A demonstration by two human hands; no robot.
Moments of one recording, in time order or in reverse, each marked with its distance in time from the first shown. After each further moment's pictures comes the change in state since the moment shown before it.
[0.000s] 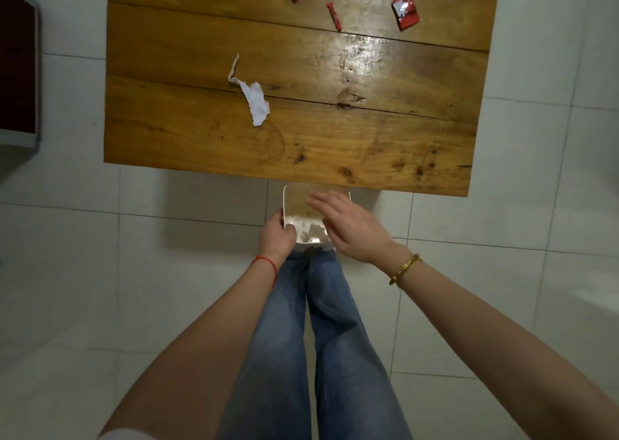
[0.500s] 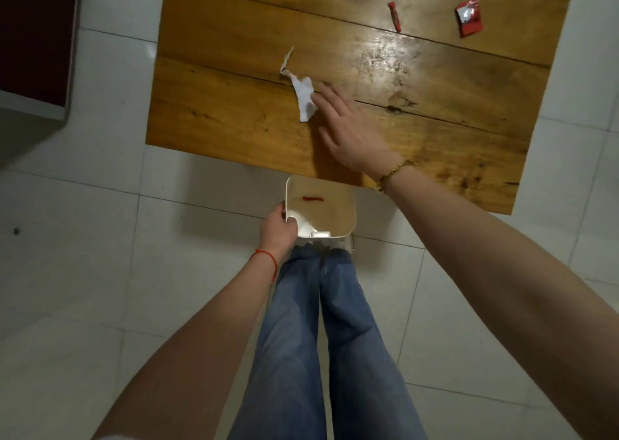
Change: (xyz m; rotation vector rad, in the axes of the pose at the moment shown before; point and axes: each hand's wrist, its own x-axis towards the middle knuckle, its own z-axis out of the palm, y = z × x) left_hand 0.014 -0.023 -0.057 -0.083 0.033 -0.016; right_hand 0.167 -0.006 -0.050 -0.166 0.045 0.077
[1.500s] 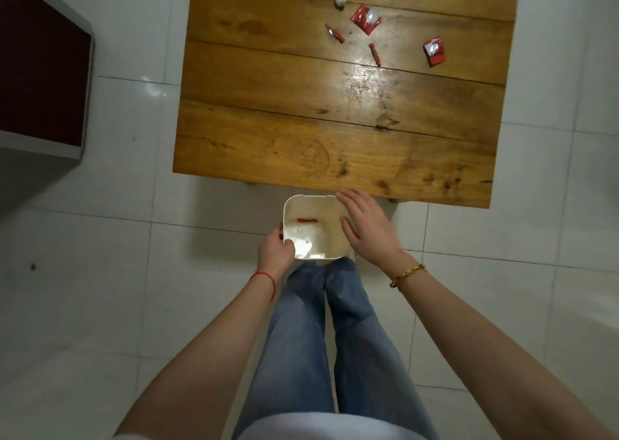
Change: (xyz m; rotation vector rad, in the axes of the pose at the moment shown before) left_hand -0.045 -0.003 -0.044 0.058 -0.014 0.027; right_hand -0.144 -0.057 0.030 0.114 0.106 0.153
